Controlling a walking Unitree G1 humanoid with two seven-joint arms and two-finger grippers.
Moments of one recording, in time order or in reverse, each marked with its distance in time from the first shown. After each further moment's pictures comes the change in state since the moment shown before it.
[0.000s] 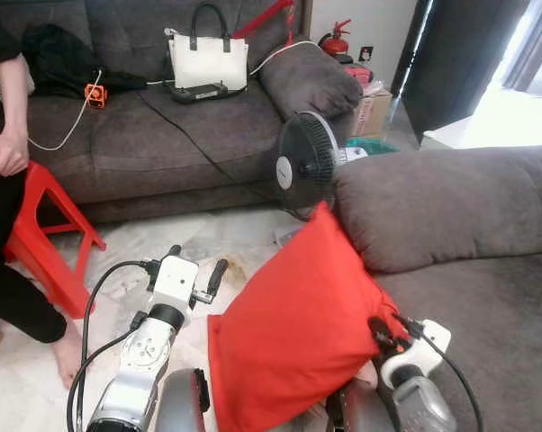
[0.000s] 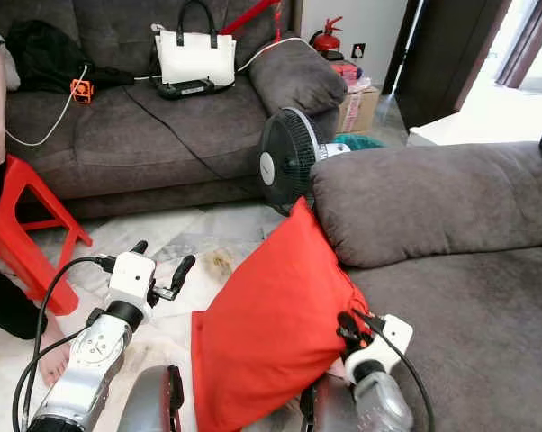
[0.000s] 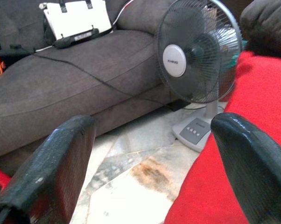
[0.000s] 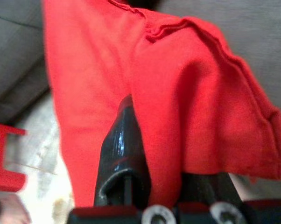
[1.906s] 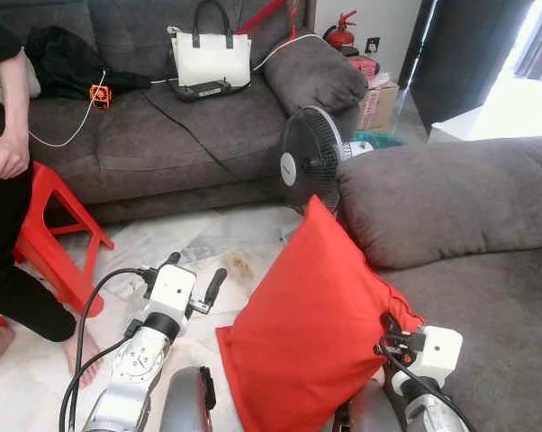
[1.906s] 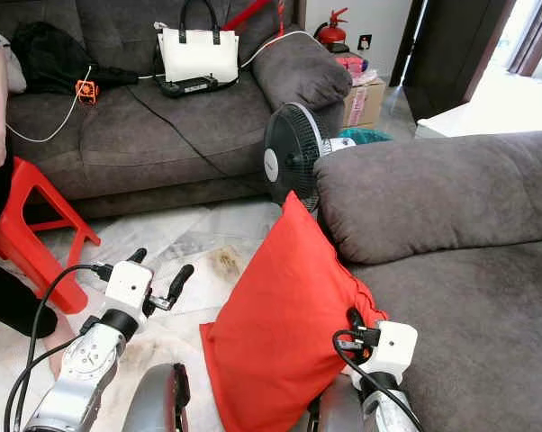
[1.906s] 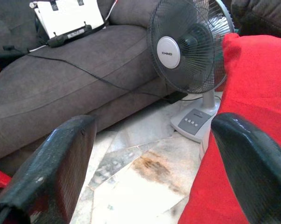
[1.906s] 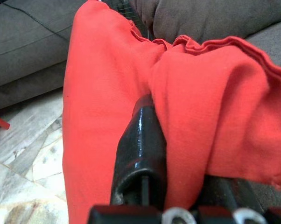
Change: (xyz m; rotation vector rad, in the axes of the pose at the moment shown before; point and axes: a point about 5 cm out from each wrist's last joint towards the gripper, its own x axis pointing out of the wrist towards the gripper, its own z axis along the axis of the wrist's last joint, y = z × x) left arm -0.009 0.000 -0.002 0.018 -0.007 -0.046; right arm -0.031 0.026 0.018 -0.341 -0.191 0.019
